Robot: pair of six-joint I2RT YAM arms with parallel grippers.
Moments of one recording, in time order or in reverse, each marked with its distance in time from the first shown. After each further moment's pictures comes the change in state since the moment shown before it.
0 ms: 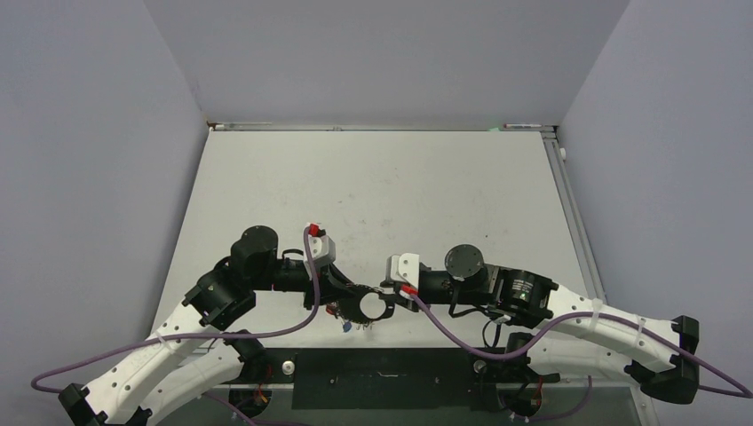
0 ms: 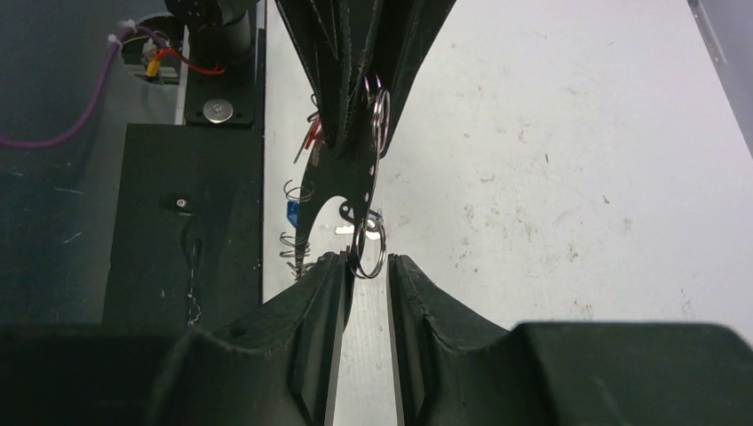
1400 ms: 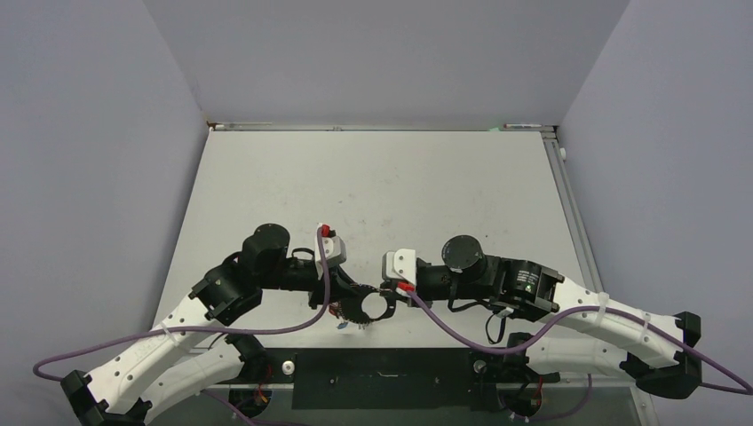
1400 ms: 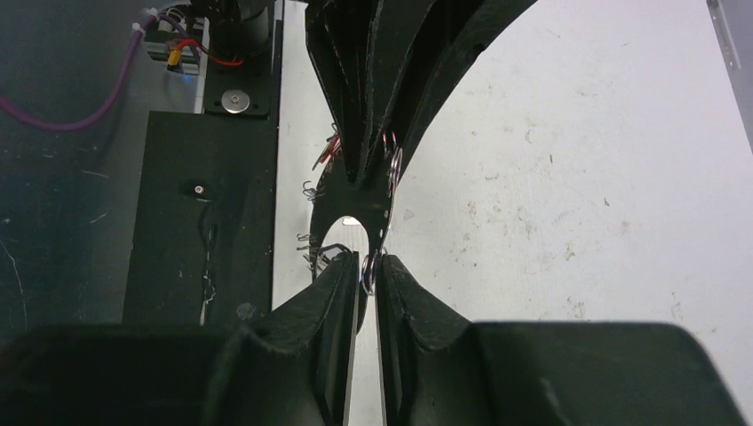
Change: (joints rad) left arm -0.048 0.057 0.030 -0.052 -0.073 0.040; right arm 0.015 0.058 0.156 -0.167 -0.018 -0.027
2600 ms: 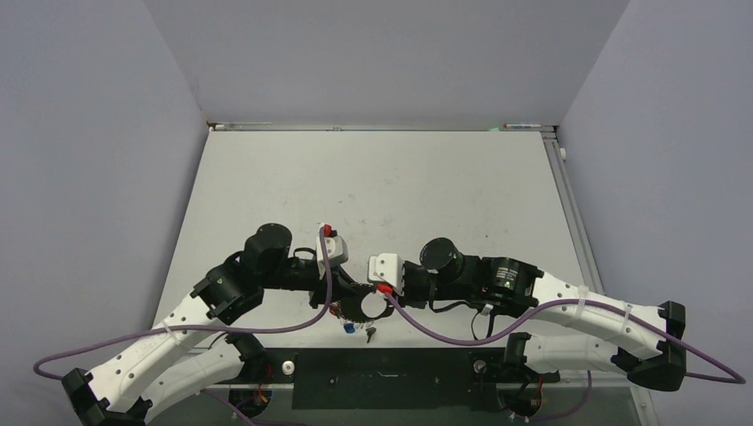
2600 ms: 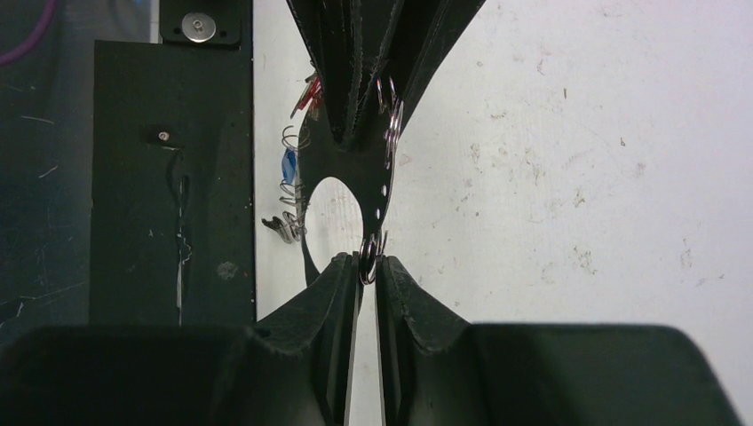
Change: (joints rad) left arm -0.003 0.010 0.000 -0.012 -0.021 0.010; right arm 0.007 0.089 0.011 -0.073 0.090 -0.028
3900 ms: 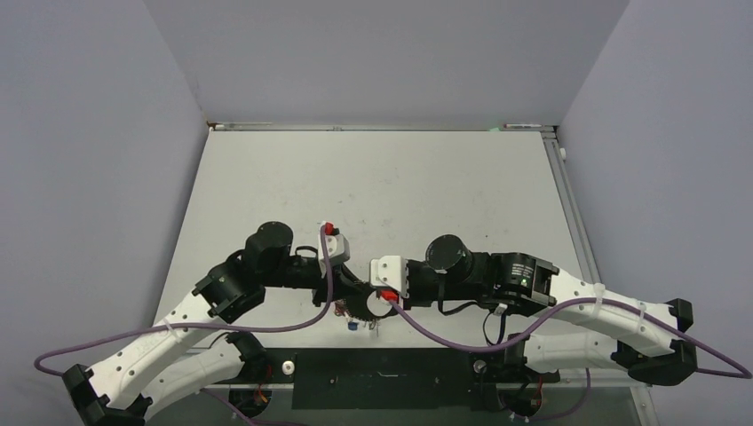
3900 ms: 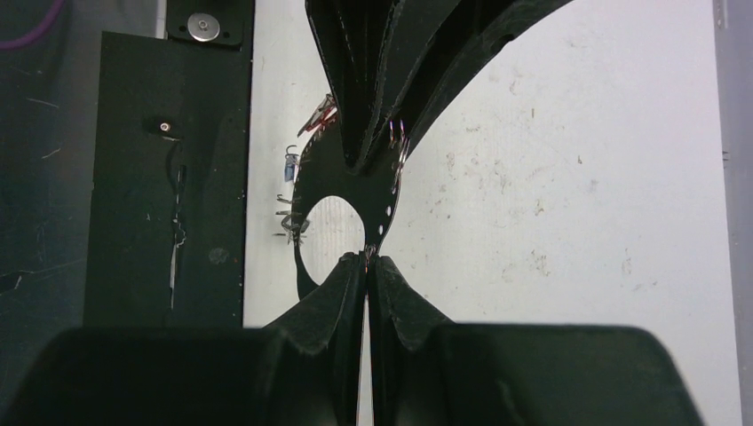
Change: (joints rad) left arm -0.013 0.029 0.014 0.026 -0.003 -0.002; right arm 0.065 0.030 0.170 -0.160 0.053 -0.060
